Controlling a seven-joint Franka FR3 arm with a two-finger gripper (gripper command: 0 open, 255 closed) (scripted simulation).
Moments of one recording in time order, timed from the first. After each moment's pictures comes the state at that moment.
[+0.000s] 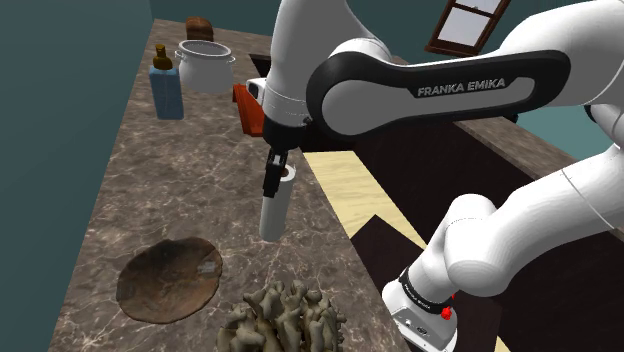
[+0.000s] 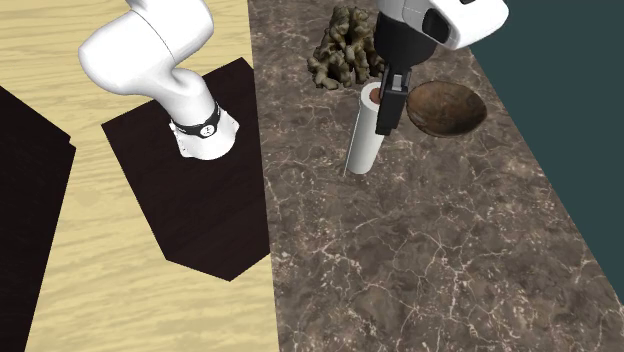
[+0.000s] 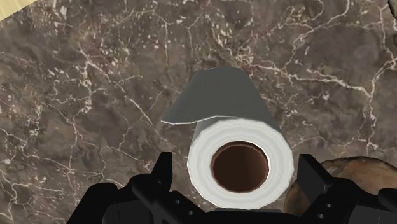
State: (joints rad) arm 0.25 -0.39 0.29 -2.31 0.07 2.00 -0.20
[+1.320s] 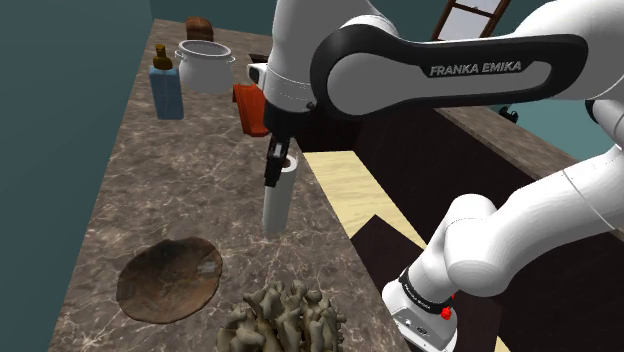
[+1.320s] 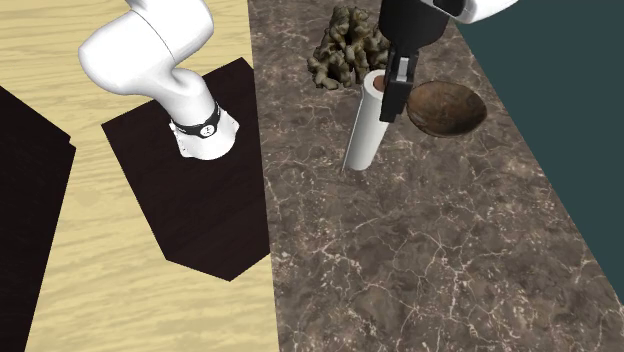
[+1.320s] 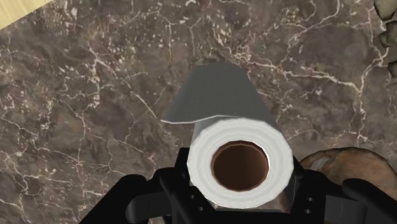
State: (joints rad) arm 0.25 -0.40 0.28 -2.25 0.07 1.93 -0.20
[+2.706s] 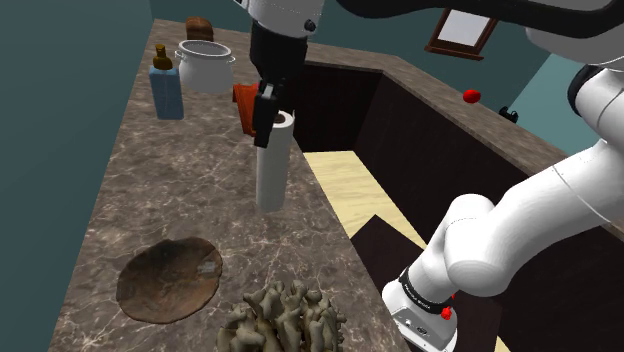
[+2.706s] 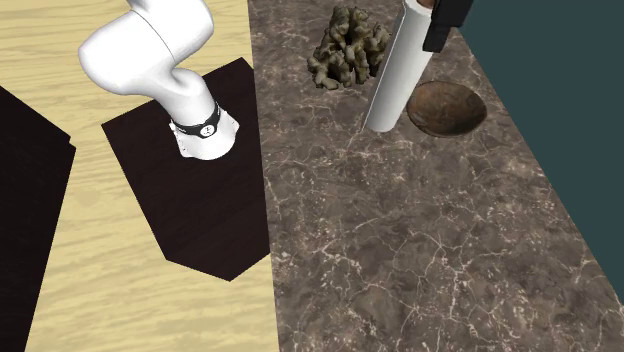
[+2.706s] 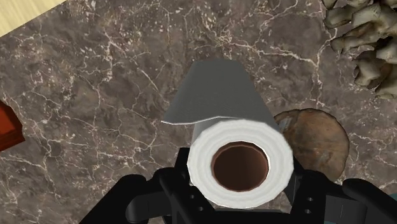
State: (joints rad) arm 0.25 -0.32 0.32 -1.90 0.05 1.66 -0.14
